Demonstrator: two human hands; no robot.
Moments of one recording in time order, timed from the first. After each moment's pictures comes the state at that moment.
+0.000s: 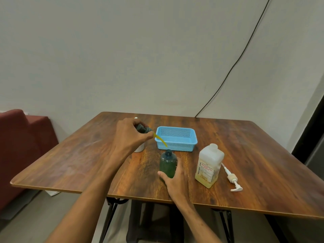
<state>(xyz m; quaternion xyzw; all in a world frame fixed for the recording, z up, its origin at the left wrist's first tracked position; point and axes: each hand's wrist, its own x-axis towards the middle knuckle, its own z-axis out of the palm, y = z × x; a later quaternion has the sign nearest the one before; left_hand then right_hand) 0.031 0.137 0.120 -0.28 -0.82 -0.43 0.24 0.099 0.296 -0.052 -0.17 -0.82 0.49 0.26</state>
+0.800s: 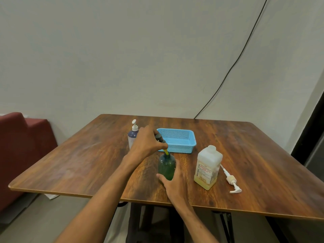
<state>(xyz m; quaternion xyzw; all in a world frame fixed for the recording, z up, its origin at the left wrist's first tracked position) 0.021 0.191 0.102 -0.30 -0.87 -0.38 0.08 0.097 0.298 -0.054 -0.15 -0.82 0.48 0.26</state>
